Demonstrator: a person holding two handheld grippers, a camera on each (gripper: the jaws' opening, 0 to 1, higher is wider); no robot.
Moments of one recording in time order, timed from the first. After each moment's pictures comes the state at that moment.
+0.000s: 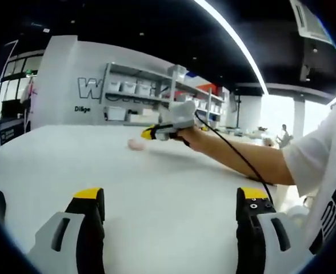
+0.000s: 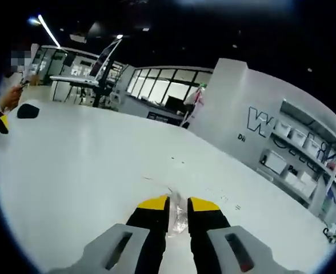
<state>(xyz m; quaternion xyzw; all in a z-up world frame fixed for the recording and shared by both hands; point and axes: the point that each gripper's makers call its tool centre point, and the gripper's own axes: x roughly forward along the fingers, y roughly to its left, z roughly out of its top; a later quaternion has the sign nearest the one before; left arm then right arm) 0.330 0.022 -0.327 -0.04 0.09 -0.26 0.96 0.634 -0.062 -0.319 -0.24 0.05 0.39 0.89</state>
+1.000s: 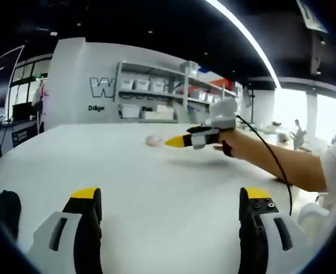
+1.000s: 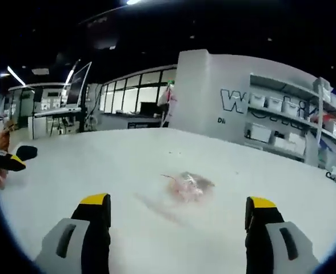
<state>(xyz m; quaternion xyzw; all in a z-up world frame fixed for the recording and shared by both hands) 0.342 0.057 -0.339 -0.02 0.11 -0.20 0.97 0.569 -0.079 -0.326 -0.09 0.08 0.32 0.94</state>
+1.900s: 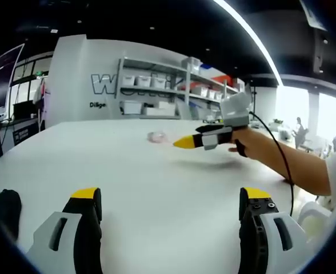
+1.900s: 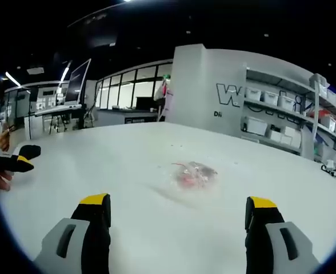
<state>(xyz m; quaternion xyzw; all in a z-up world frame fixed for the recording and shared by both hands) 0.340 0.054 -0.344 -0.02 0.11 -0.20 0.97 0.539 -0.086 -0.335 -0.10 0.11 0.30 0.94</state>
